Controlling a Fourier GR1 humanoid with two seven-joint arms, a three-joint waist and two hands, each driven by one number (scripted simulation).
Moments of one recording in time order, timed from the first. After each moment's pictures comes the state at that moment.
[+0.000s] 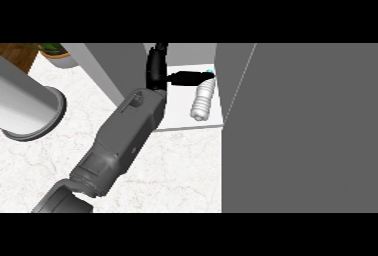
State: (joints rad) left arm -1.08 0.00 -0.11 -0.39 0.32 0.49 -0.52; right arm 0.84 -0.37 -0.31 -2.33 -0.68 0.53 -0.25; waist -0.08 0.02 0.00
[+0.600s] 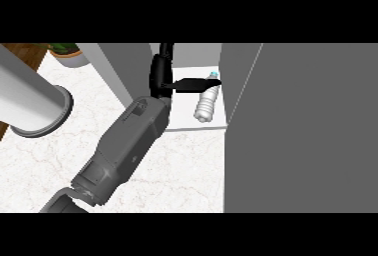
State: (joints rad) left arm -1.00 0.00 -0.24 -0.51 0.50 0.48 -0.59; right arm 0.81 -0.36 -0.32 -2.34 -0.69 0.49 -0.20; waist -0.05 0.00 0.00
